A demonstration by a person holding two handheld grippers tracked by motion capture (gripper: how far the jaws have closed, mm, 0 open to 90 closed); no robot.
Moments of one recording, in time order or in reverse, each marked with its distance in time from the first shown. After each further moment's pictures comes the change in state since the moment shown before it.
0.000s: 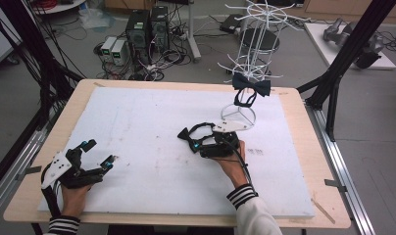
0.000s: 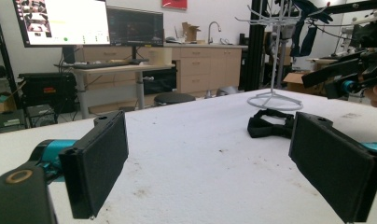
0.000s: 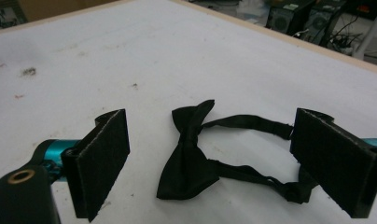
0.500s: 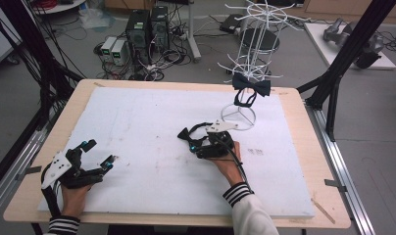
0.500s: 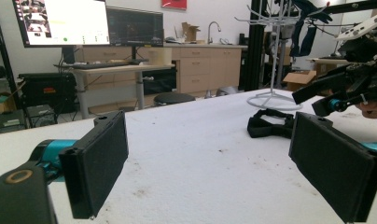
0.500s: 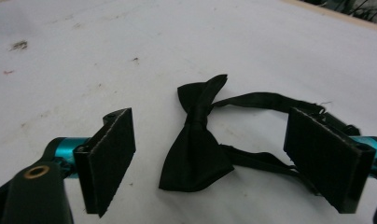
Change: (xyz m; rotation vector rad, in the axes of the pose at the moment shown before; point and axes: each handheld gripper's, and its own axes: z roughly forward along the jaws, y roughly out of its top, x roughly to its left) left arm 0.000 0.000 0.000 -0.002 0.000 -0.001; right arm 0.000 -0.008 0.021 0.092 0.038 0.005
